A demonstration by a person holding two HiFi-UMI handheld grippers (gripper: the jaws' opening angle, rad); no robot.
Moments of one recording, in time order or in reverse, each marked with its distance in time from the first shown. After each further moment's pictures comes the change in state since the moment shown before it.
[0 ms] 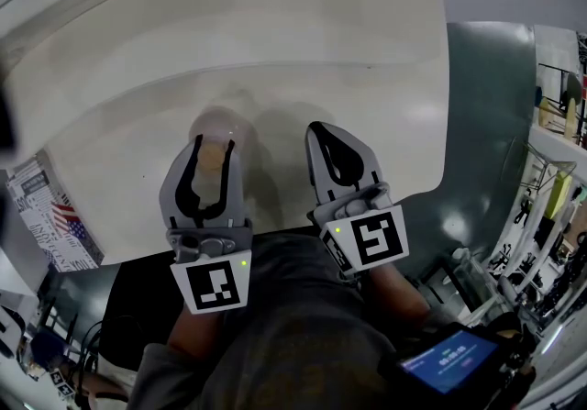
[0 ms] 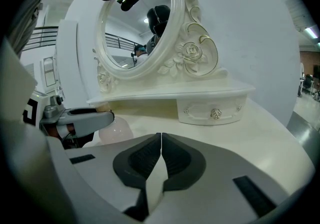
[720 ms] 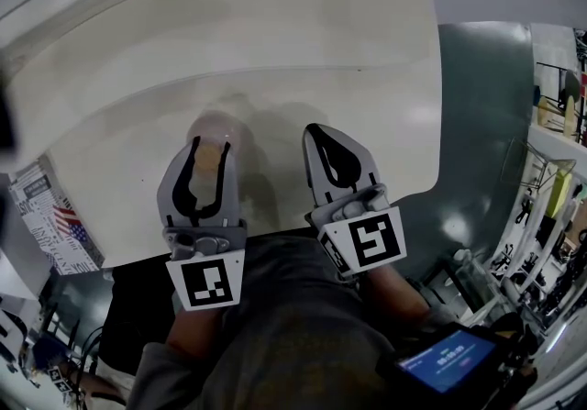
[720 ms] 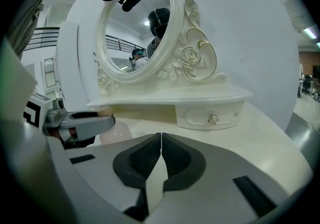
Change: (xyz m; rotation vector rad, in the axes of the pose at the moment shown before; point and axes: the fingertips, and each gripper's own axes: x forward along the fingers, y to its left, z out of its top) left arm 0.003 -0.001 0.000 0.003 0.000 -0.026; right arm -0.004 -0.003 0.008 -0.003 -0.025 -0.001
